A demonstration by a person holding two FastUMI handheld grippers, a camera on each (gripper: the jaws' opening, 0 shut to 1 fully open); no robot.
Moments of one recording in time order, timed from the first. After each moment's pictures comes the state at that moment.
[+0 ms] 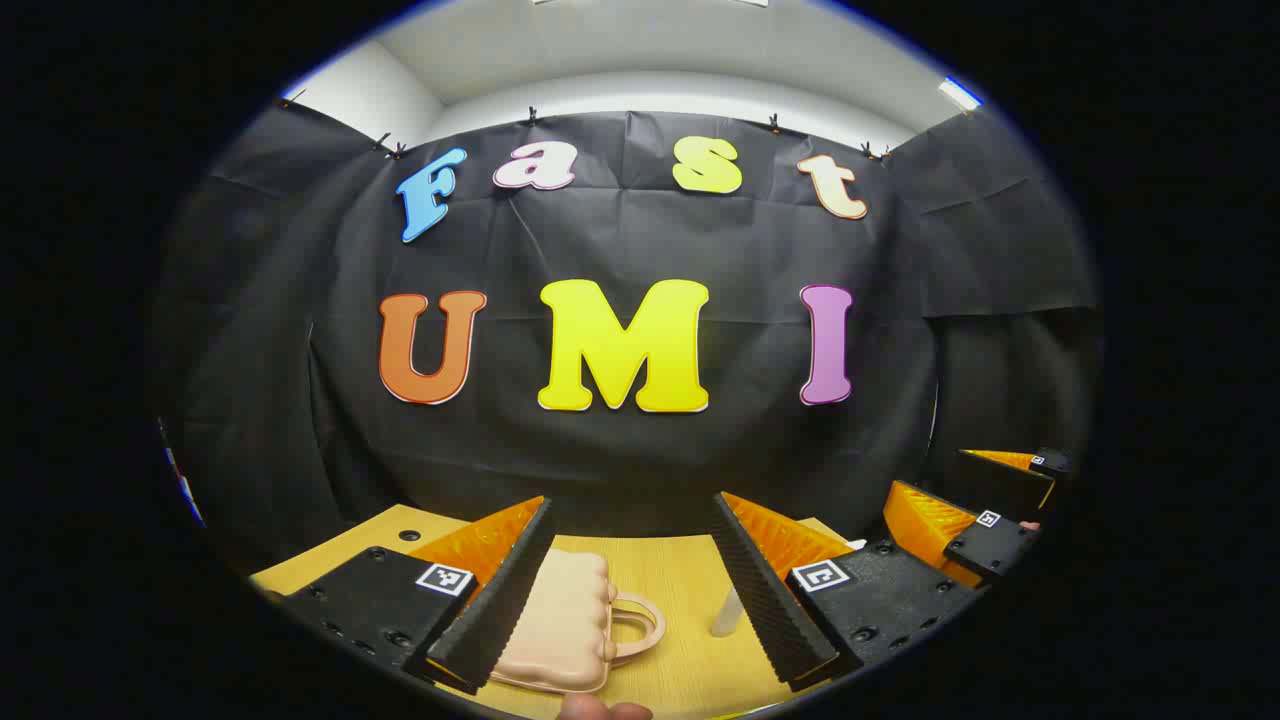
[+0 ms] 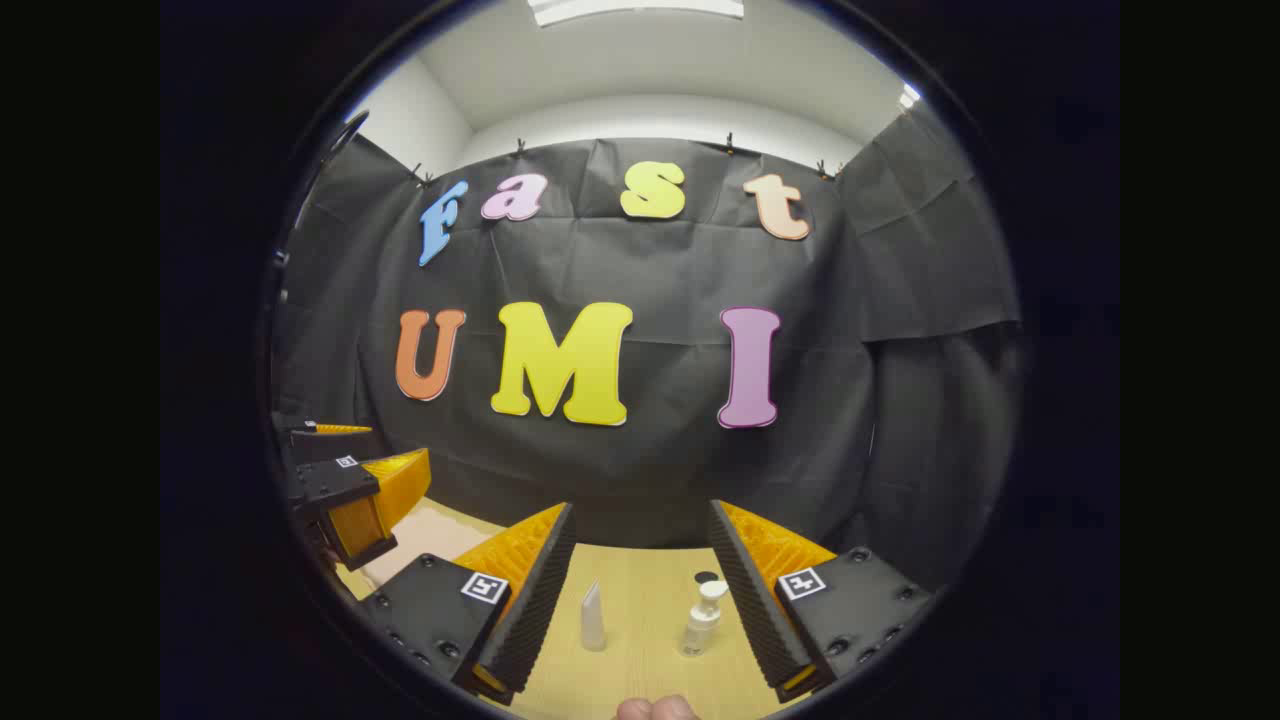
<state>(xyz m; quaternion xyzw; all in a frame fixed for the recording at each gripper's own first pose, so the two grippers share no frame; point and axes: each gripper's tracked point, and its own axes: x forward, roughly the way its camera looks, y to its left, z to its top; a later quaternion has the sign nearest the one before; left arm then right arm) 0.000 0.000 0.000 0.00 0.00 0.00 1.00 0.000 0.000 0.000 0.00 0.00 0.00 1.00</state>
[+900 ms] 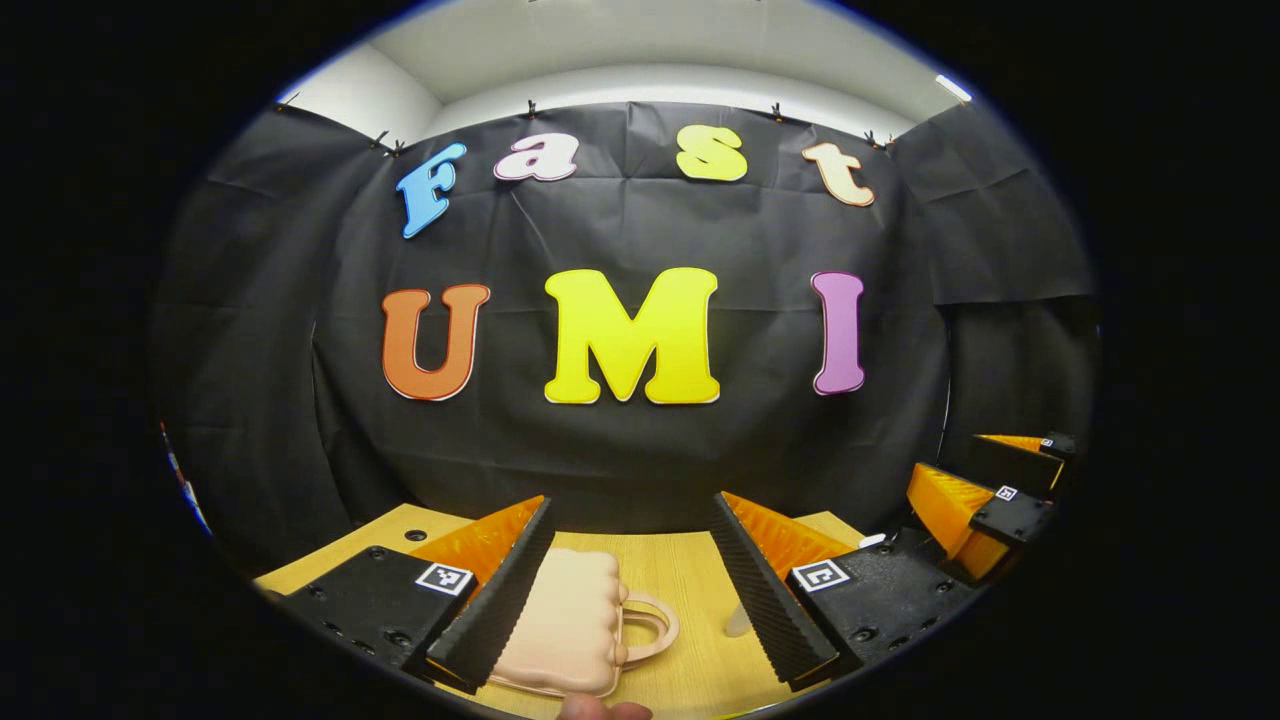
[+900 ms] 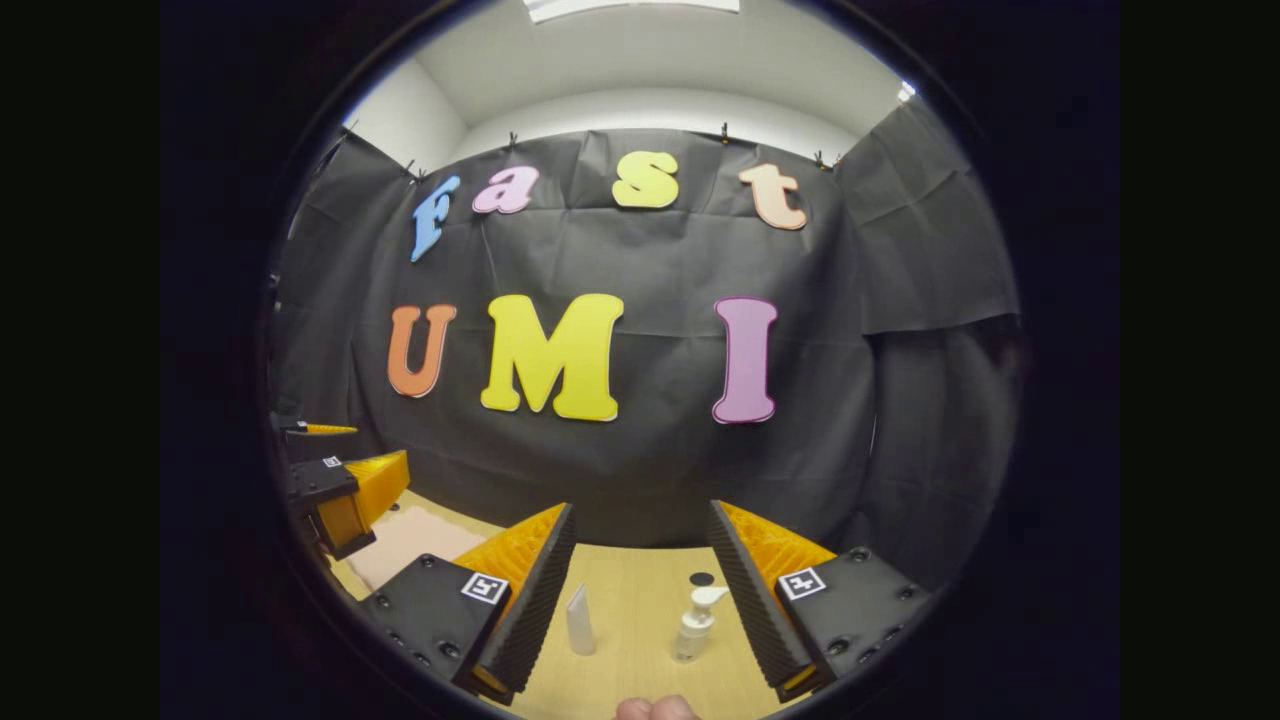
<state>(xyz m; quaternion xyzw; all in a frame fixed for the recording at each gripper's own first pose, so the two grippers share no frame) 0.017 0.006 -0.016 0.01 0.01 0.01 1.00 0.026 -0.016 -0.011 0.00 0.01 0.00 1.00</state>
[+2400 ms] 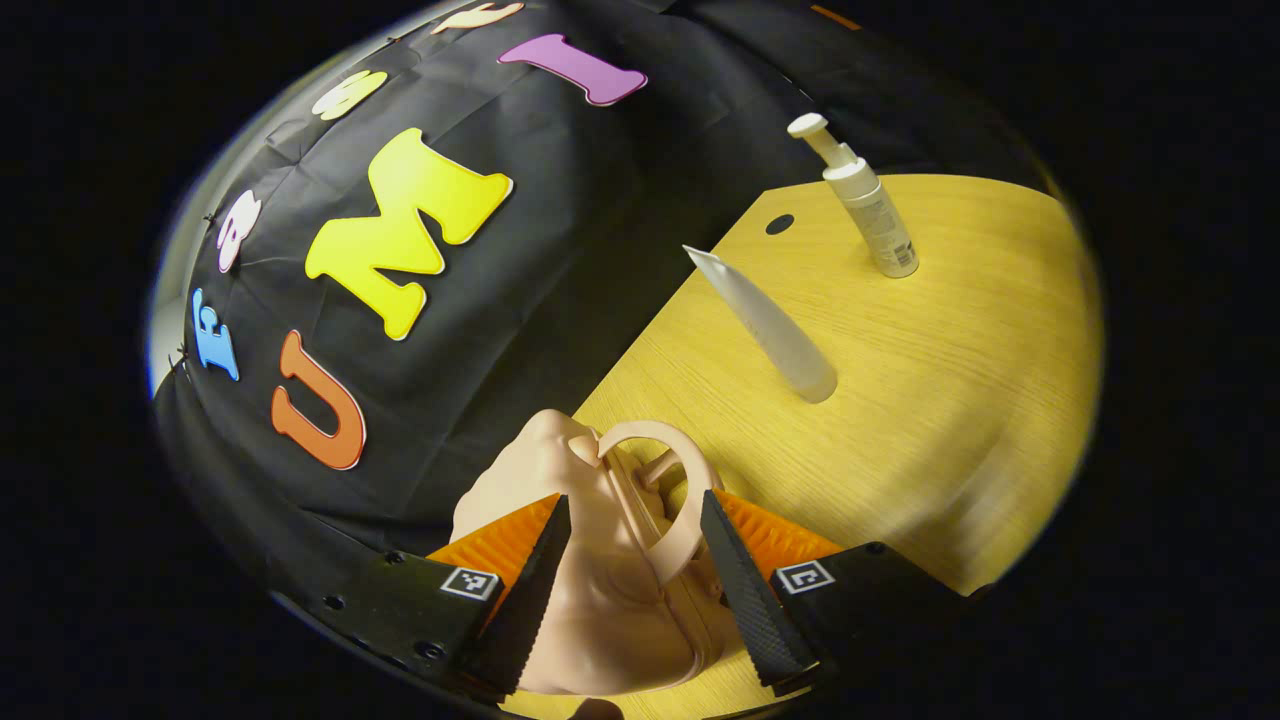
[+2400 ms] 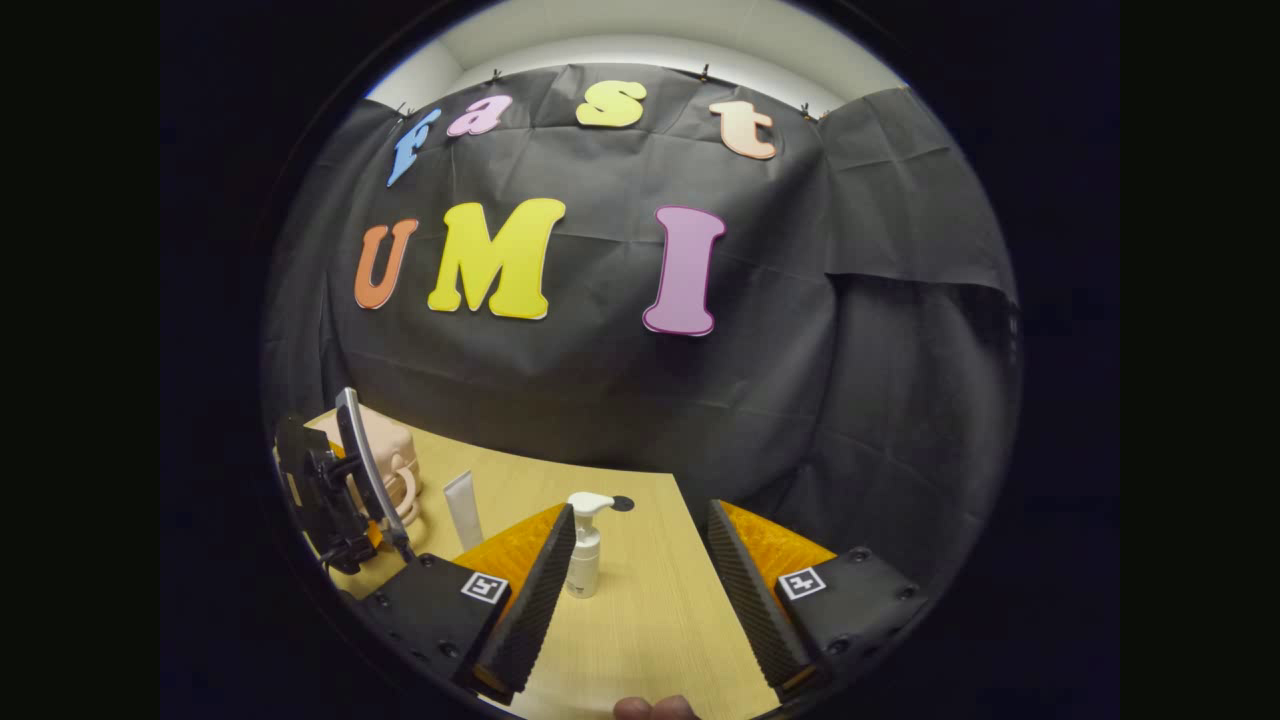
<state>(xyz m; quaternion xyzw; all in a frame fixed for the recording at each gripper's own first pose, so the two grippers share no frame) 0.060 -0.009 -0.250 0.43 0.24 -0.05 0.87 0.013 -0.143 -0.113 -0.04 0.12 -0.05 0.99</state>
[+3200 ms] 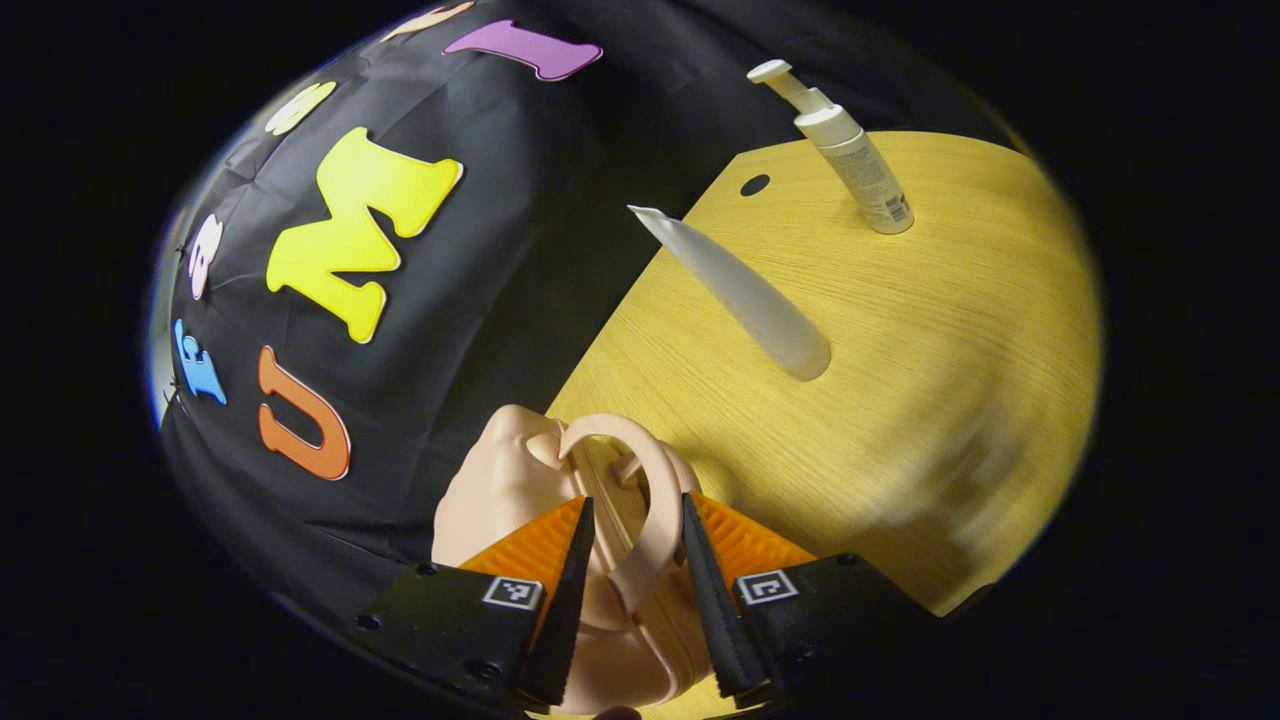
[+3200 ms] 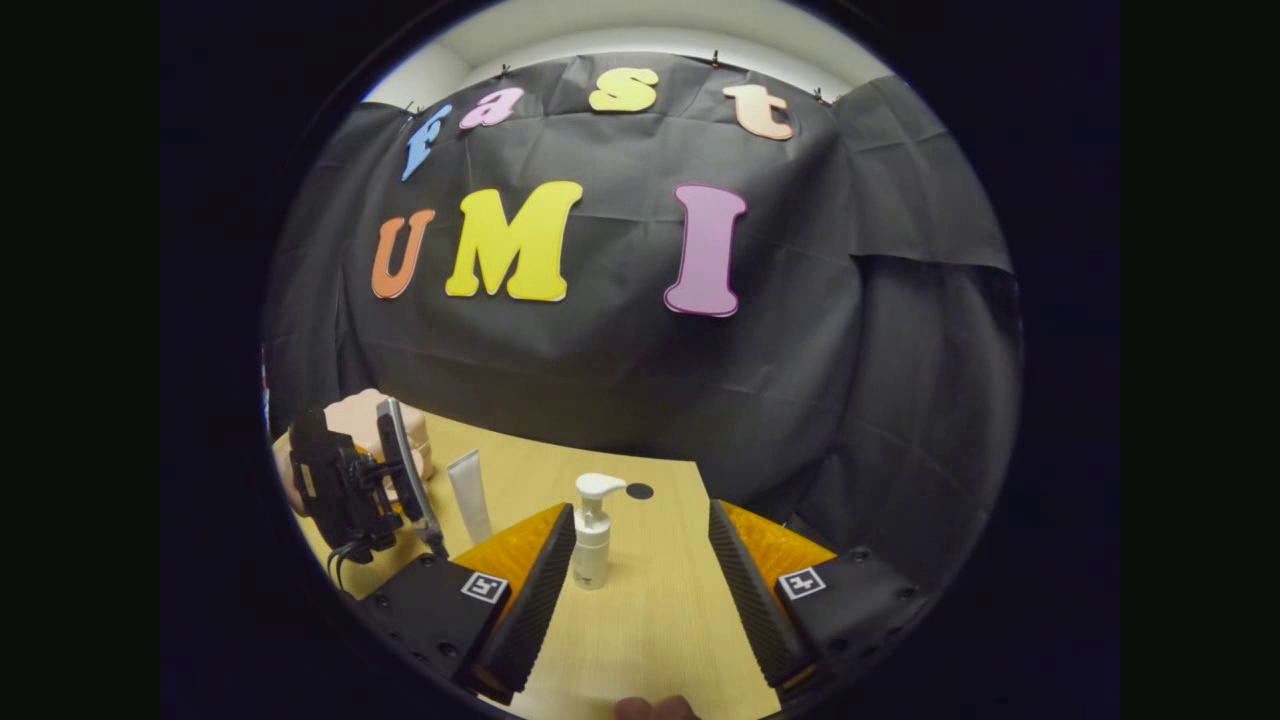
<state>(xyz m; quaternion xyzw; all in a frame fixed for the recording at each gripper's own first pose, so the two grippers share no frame) 0.074 -0.013 -0.280 0.46 0.28 -0.06 0.84 0.025 -0.143 -0.142 -0.03 0.14 -0.01 0.99</state>
